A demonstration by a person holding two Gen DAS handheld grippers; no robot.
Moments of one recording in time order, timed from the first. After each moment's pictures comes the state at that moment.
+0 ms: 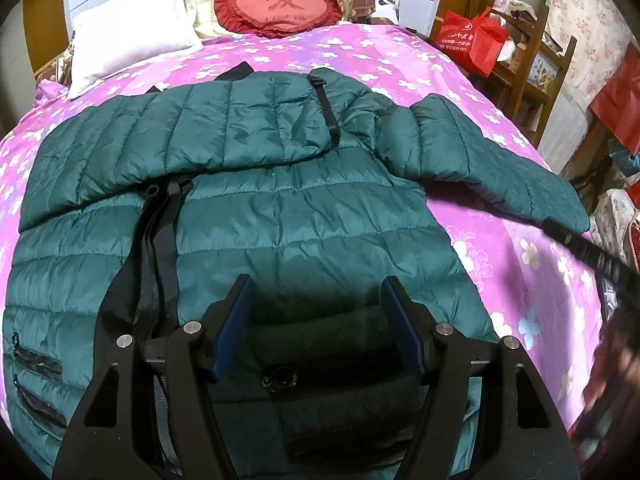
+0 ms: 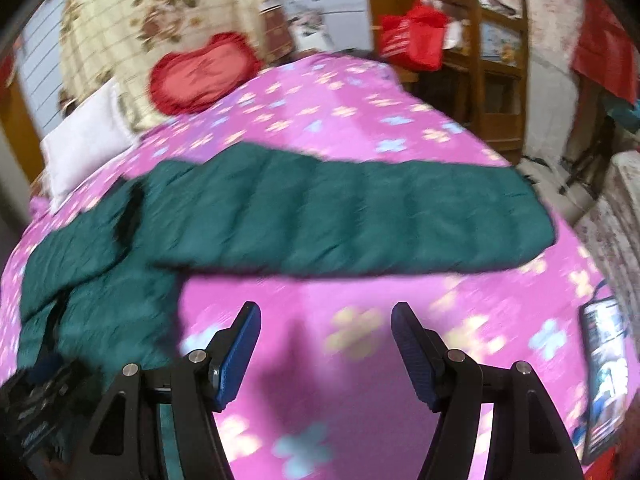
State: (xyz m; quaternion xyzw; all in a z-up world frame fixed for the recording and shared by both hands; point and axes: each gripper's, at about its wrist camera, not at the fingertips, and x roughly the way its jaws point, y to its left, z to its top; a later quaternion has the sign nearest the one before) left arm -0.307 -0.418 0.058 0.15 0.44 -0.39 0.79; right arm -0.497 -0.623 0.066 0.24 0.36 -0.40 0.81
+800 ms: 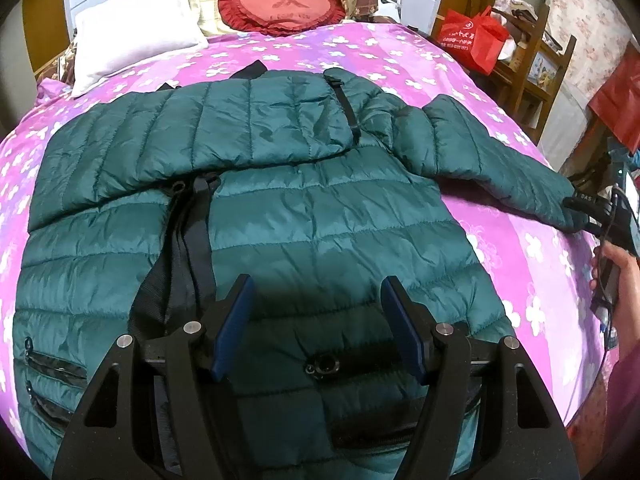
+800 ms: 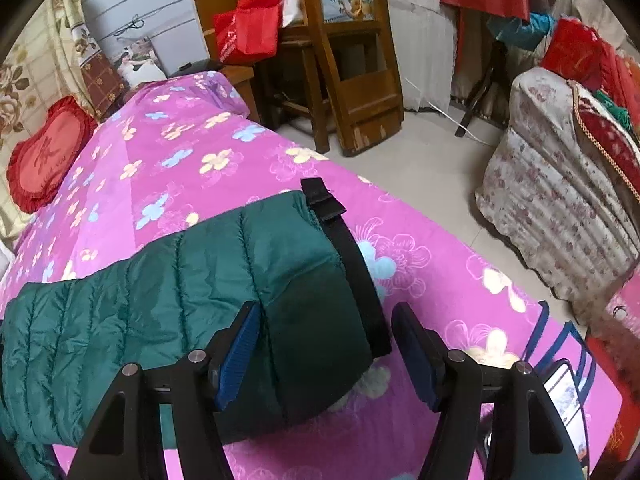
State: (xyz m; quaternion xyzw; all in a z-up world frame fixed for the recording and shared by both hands) left arm -0.295 -0.399 0.061 0.16 0.45 -0.39 0.79; right arm -0.586 -0.793 0.028 0.33 0.33 -0.56 0.69
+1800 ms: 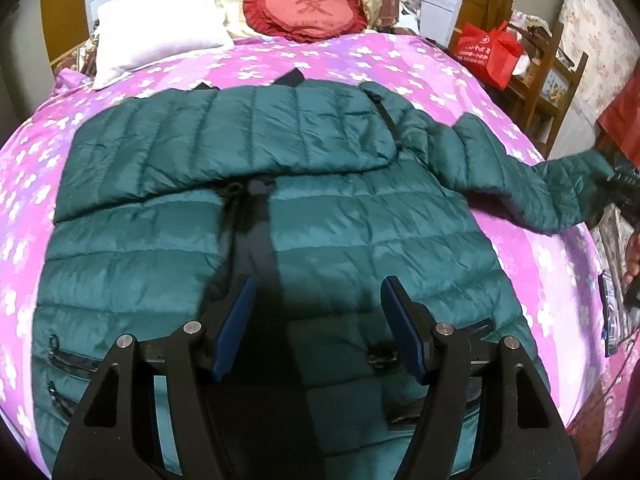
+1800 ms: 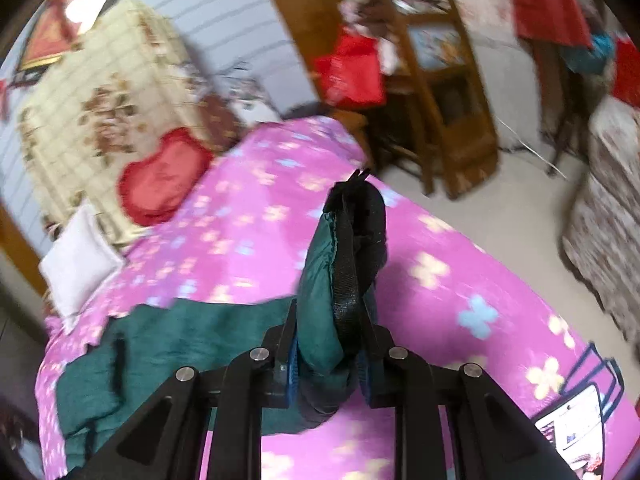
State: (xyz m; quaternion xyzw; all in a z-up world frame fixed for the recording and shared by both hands) left arm -0.270 -0.362 0.073 0.14 0.44 -0.37 0.80; right arm -0.555 -0.739 0.123 0.32 0.23 -0.41 0.82
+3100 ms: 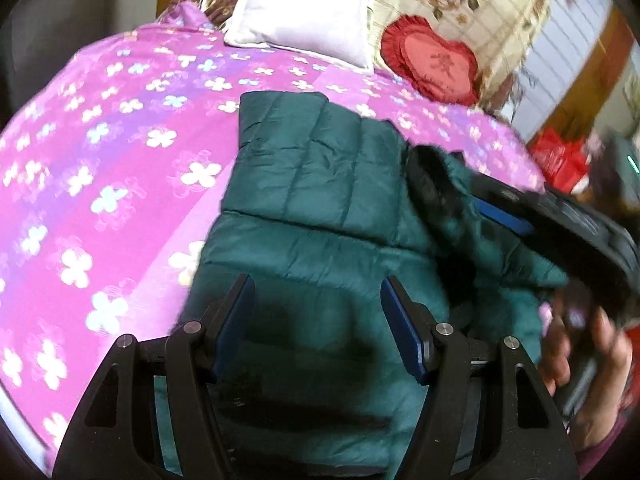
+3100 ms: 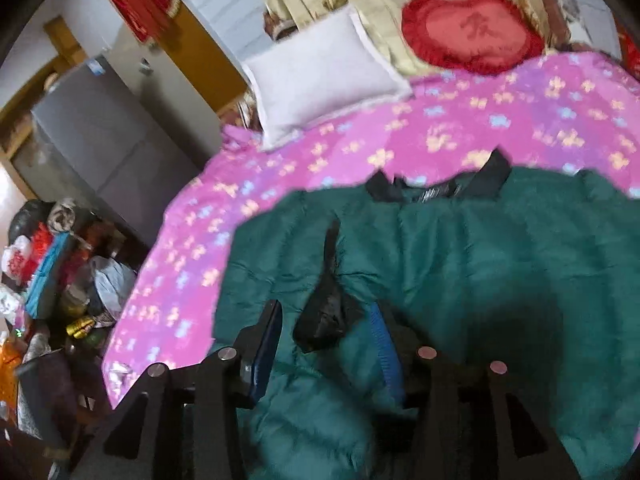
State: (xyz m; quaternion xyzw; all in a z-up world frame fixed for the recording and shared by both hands) left arm -0.133 -0.212 0.082 -0.04 0.48 -0.27 0.83; right arm -0.175 -0.453 0.099 0.27 0.35 -0.02 0.90
